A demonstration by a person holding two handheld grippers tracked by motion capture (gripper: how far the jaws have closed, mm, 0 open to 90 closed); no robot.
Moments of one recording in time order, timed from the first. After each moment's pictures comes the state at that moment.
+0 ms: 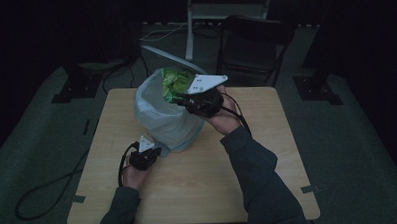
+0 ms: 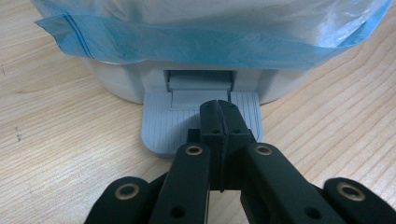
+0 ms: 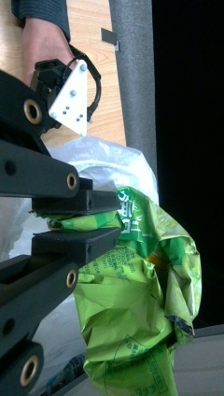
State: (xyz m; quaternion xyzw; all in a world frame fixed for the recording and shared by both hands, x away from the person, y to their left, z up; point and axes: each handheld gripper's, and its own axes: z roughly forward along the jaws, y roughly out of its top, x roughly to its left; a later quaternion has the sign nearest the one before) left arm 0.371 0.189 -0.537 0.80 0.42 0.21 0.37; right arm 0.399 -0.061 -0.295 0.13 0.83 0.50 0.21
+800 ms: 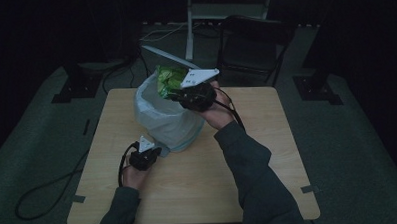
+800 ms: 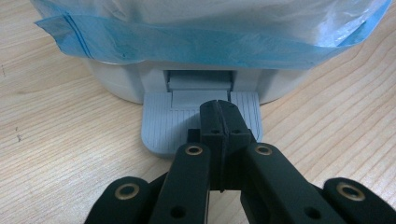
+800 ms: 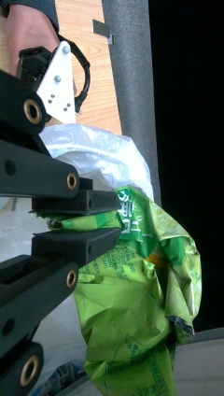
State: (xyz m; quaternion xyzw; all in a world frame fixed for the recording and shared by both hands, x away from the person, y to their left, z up) left arm 0.371 0.189 -0.537 0.80 0.42 0.21 0.37; right arm 0.417 -0.045 -0.294 0.14 0.83 0.50 0.20
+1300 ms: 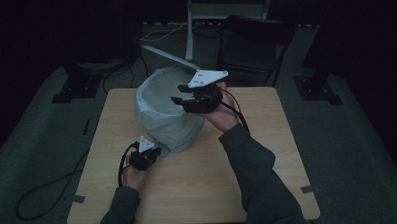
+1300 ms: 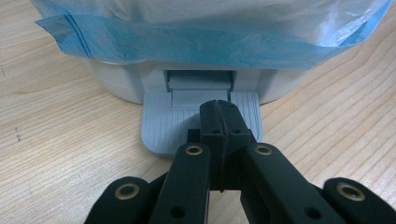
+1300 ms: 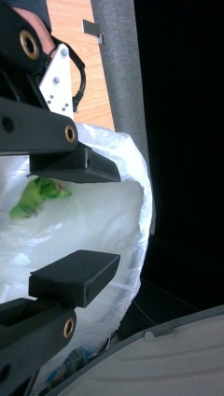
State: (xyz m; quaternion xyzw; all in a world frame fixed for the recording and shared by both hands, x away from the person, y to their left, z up) left arm 0.371 0.189 -0.537 0.80 0.41 0.21 0.38; right arm 0.411 -0.061 -0.296 0.16 0.82 0.52 0.20
